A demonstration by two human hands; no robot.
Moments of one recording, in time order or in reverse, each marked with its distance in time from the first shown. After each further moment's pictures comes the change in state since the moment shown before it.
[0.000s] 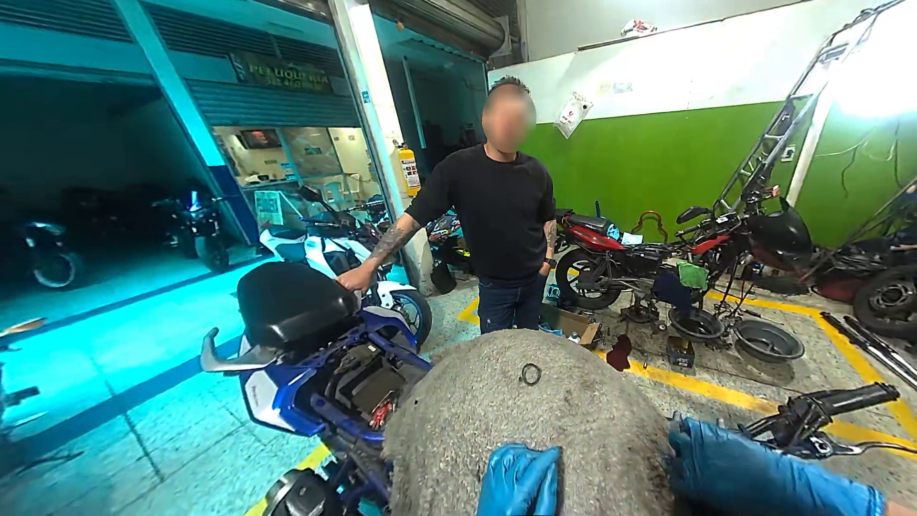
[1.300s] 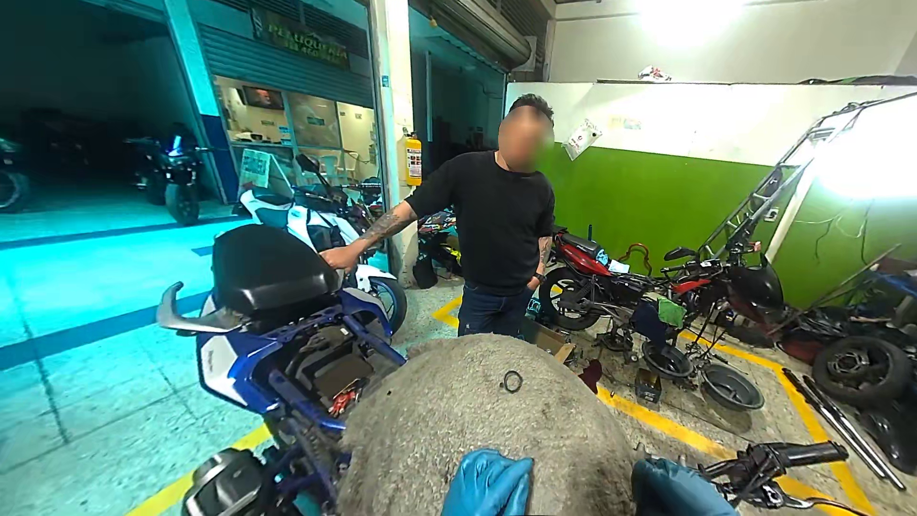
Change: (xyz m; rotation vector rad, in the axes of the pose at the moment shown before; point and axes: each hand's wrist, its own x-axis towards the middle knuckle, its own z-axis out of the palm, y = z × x) left_hand 0.000 0.003 -0.005 -0.005 -0.021 -0.030; right_hand 0.016 -0.002 0.049 0.574 0.197 0.492
